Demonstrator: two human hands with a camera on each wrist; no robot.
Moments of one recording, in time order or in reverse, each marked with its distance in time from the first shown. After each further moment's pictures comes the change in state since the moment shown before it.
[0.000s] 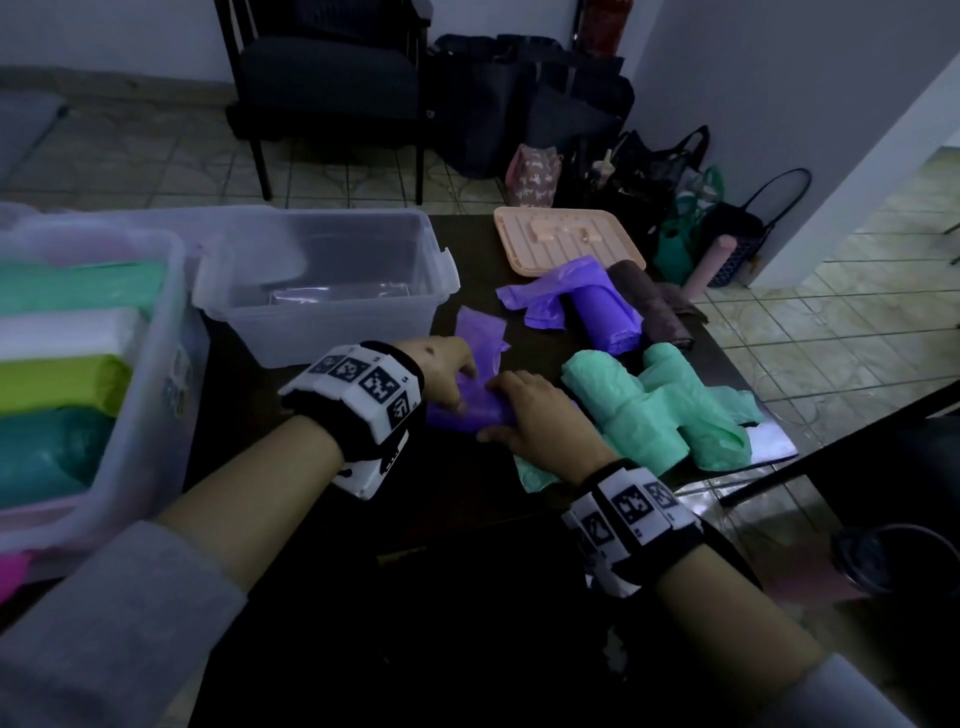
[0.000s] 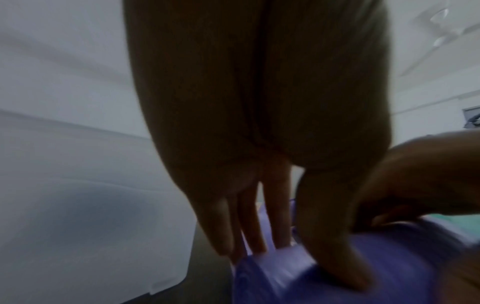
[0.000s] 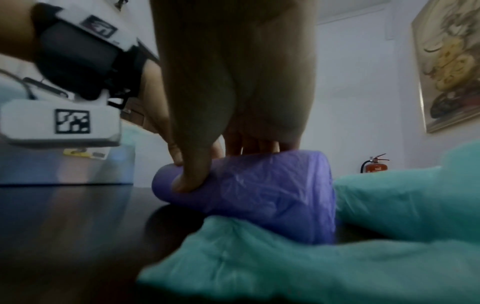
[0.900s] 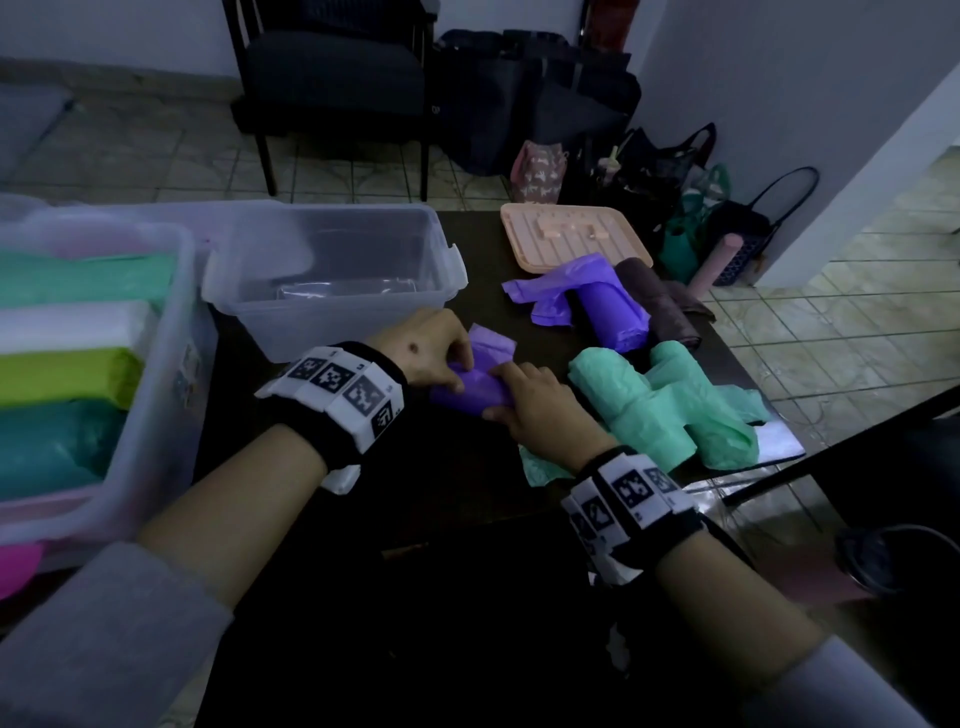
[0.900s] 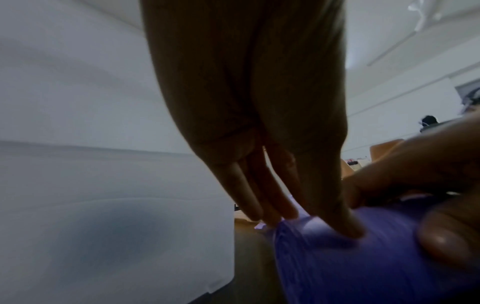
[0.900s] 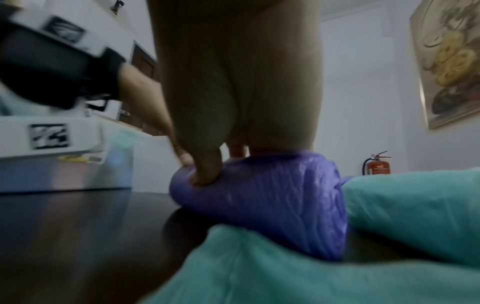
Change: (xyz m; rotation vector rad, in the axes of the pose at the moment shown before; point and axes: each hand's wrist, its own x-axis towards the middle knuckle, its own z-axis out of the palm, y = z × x) left_hand -0.008 -0.021 0.001 -0.132 0.263 0.040; right_hand 0.005 -0.010 -0.003 -0.024 -0.052 0.090
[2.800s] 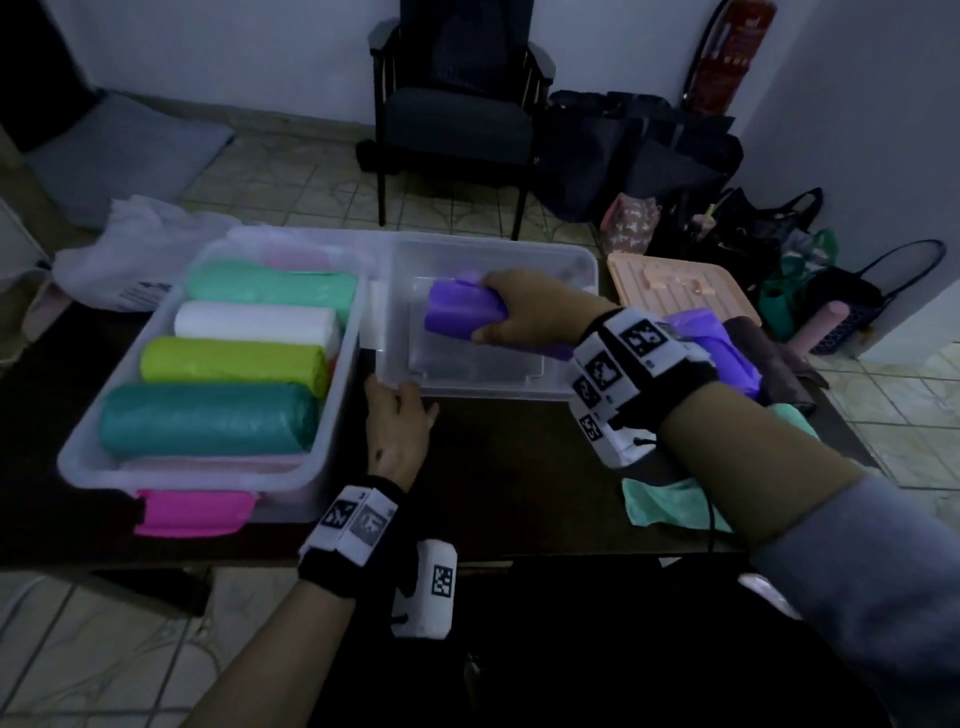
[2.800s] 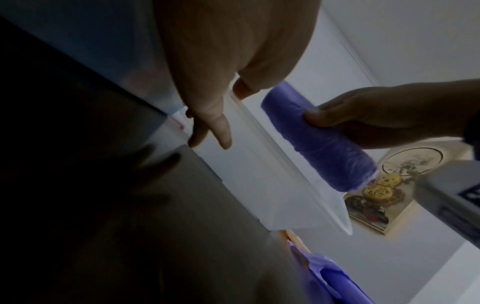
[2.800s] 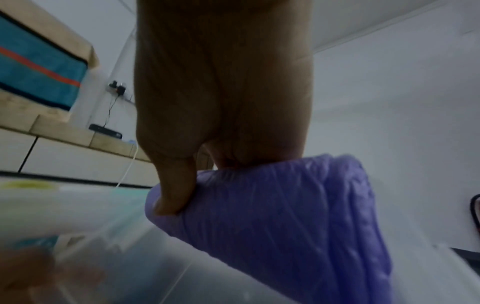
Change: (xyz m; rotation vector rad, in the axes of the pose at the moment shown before) left_hand -0.086 -0.090 0.060 -1.405 0.963 -0.407; right_hand 0.071 -0.140 -0.090 -0.080 -0.060 -0.345
